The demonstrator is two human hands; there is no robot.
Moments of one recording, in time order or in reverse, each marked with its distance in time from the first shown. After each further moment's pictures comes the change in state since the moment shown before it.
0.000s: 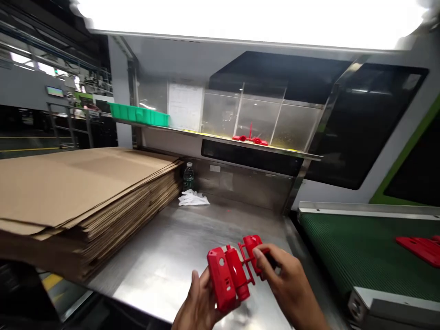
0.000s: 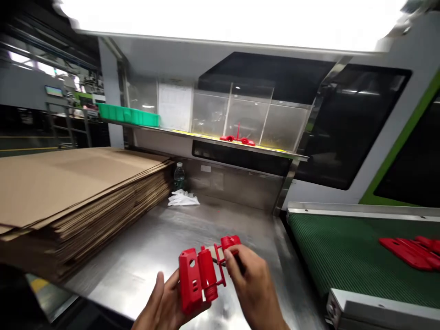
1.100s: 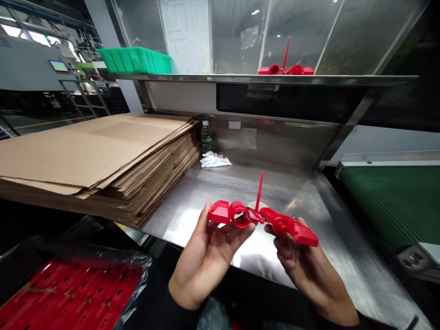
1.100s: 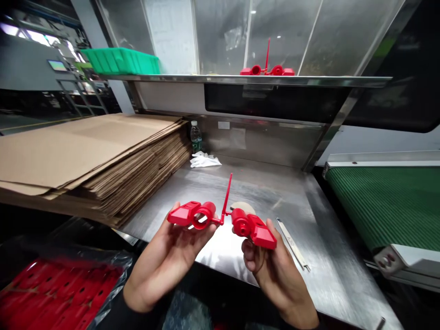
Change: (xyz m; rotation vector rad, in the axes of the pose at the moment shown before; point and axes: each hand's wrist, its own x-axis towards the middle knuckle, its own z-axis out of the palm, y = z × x) left_hand -0.009 0.064 0.008 -0.434 0.211 -0.053; right_hand -0.042 0.006 0.060 1.574 -0.092 0.759
